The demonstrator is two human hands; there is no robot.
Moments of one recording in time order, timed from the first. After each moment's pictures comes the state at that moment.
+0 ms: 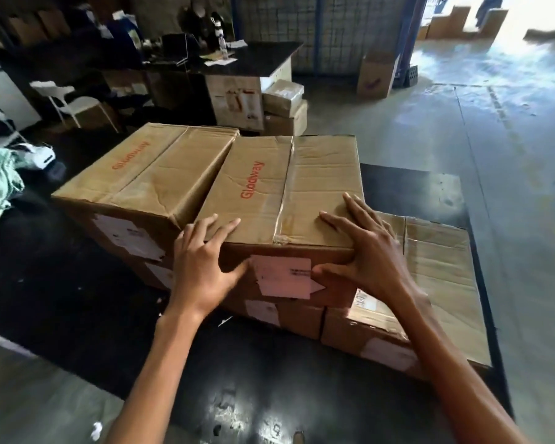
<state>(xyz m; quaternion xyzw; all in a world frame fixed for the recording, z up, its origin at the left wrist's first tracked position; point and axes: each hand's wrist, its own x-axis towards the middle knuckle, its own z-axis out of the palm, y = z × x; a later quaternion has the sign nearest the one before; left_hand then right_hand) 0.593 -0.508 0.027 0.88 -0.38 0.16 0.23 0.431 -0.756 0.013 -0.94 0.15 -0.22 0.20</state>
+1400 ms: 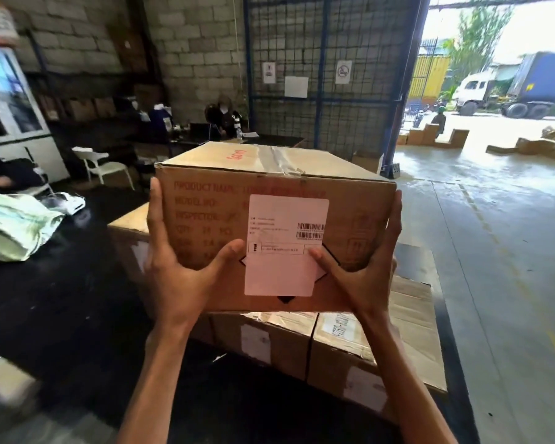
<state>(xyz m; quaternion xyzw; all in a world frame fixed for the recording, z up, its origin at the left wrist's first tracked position) 0.489 -0.446 0.136 0.70 -0.29 0.27 0.59 0.370 -0.676 0.101 -0.72 0.10 -0.57 0.38</state>
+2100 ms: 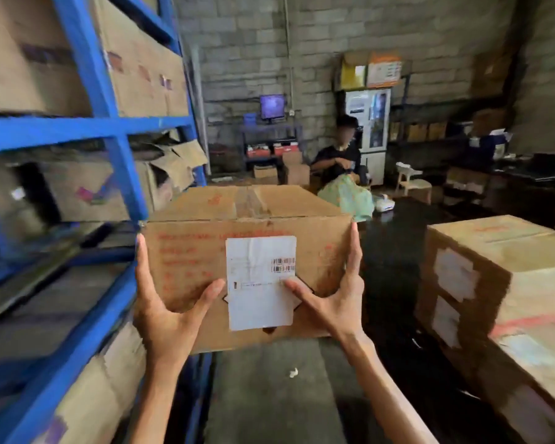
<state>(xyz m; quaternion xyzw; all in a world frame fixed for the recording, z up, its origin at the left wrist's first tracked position) 0.201 -0.071 0.149 0.72 0.12 0.57 0.39 0.355 -0.272 0.123 -0.65 -0.30 -0.22 0.66</state>
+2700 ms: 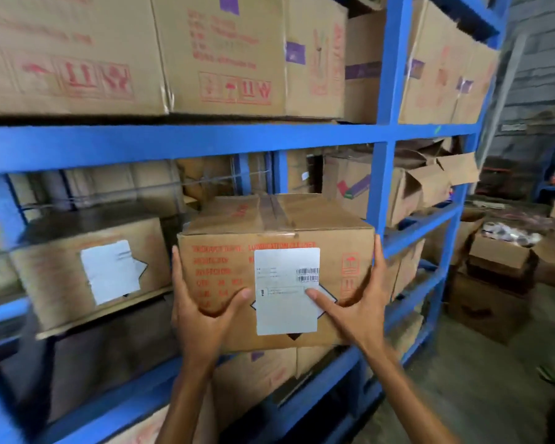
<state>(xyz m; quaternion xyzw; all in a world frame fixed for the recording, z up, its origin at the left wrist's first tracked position) 0.020 0.006 0.148 0.56 0.44 0.69 0.15 0.276 0.006 0.136 -0.45 -0.57 0.08 0.69</state>
